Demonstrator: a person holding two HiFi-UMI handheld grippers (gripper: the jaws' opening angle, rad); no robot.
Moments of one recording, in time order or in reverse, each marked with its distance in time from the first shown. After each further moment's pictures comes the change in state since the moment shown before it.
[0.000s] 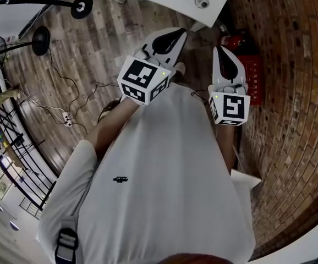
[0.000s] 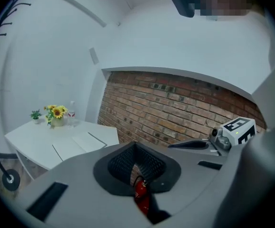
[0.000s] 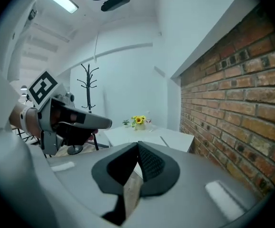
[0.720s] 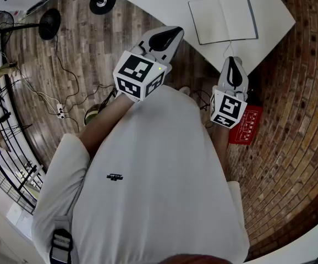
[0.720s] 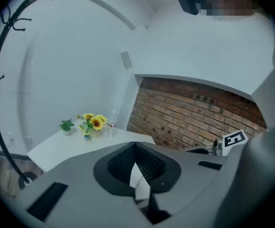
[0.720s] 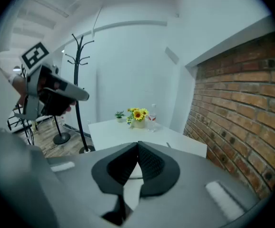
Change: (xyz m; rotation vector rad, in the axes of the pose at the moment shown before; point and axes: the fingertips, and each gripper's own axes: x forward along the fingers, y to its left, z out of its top) left arm -0.014 0.279 0.074 -0.073 -0.002 0.135; right arm 0.240 0.036 0.026 -0.095 0.143 -0.134
